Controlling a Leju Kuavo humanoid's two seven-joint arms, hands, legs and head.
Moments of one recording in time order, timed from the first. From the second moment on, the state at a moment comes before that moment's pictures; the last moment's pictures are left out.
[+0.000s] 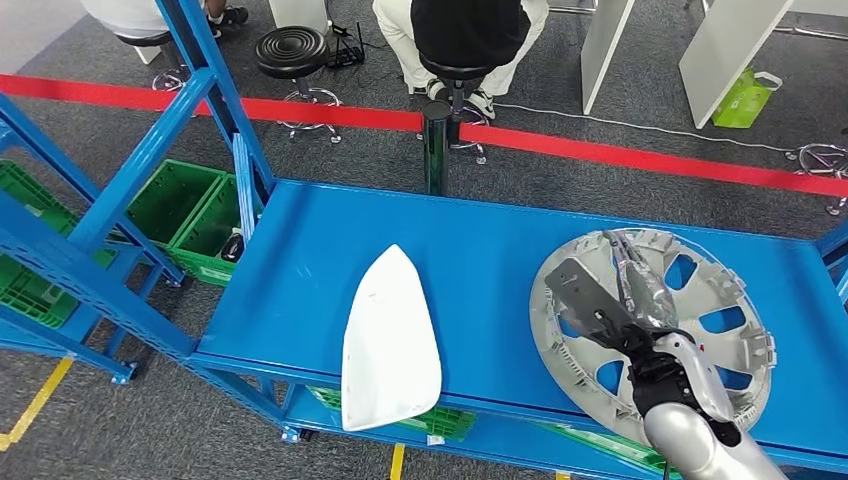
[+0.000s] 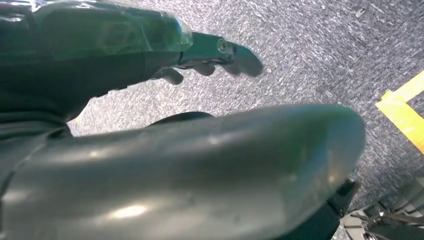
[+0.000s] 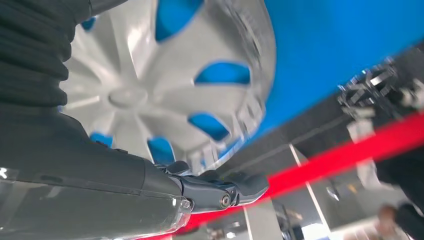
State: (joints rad) left arm -0.14 -0.05 -1.23 -0.21 0.28 0.39 0.29; right arm -0.48 -0.44 0.68 -1.48 0.48 -0.06 0.61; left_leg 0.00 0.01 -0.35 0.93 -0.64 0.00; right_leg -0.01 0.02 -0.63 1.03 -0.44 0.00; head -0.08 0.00
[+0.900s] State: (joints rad) left arm -0.14 -0.05 -1.23 -0.21 0.28 0.39 0.29; right arm -0.43 -0.48 0.76 -1.31 0.38 -0.08 0.65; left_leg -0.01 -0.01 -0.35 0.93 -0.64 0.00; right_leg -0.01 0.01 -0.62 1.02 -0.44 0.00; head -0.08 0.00
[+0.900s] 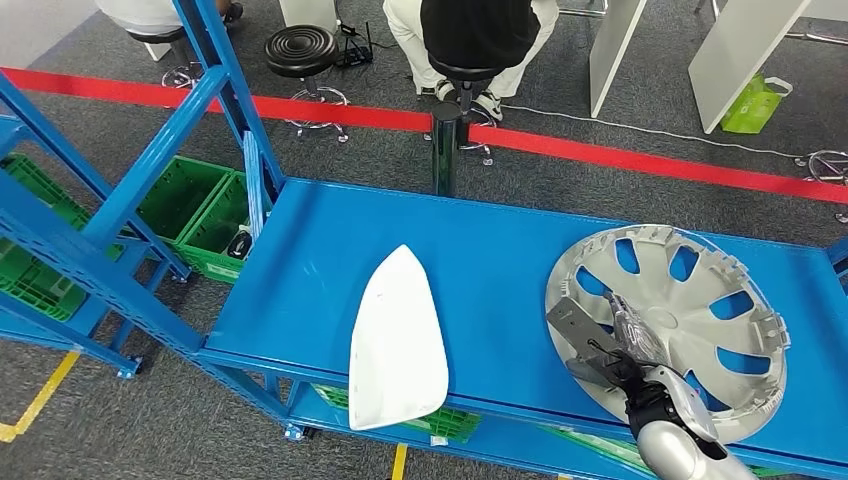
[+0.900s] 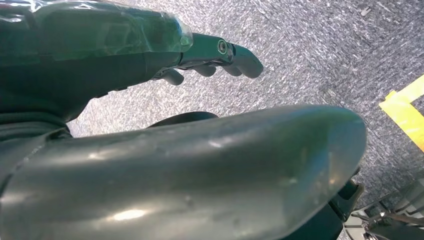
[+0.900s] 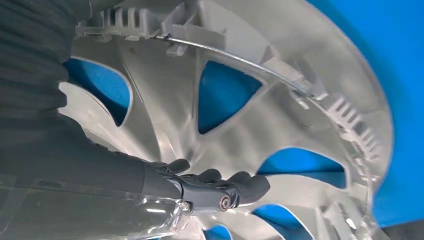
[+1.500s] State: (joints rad) left arm -0.14 -0.05 -1.23 -0.21 0.27 0.40 0.29; right arm -0.40 -0.55 0.75 -1.27 0.32 -0.15 0.67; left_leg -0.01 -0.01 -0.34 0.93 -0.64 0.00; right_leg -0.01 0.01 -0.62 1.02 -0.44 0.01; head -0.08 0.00
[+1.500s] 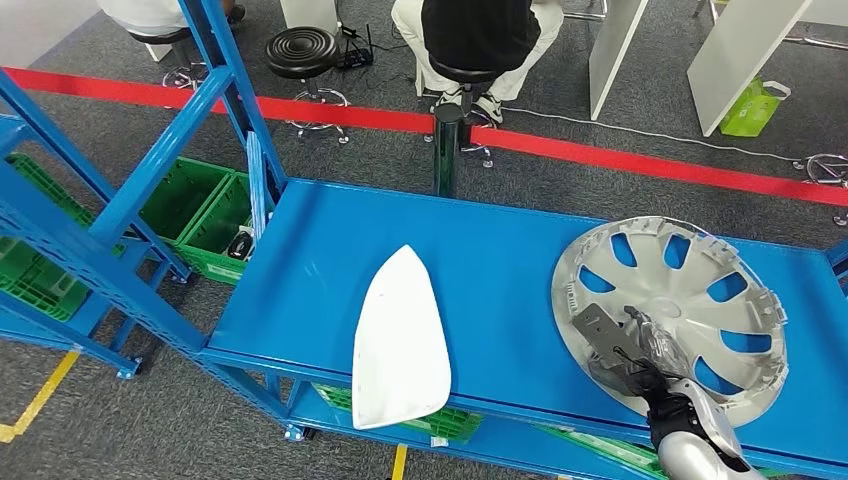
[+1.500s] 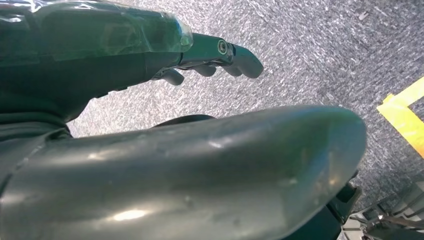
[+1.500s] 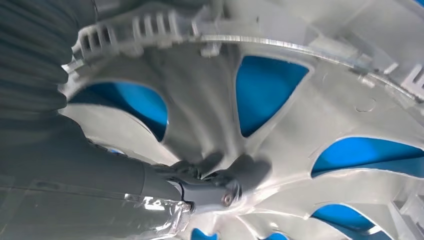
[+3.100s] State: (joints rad) left arm -0.13 -0.05 -1.23 -0.20 0.31 0.52 0.29; right arm -0.66 -0.76 0.35 -2.16 -0.21 -0.63 0.48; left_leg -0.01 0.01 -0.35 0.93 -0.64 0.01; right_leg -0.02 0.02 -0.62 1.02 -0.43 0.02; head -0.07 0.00
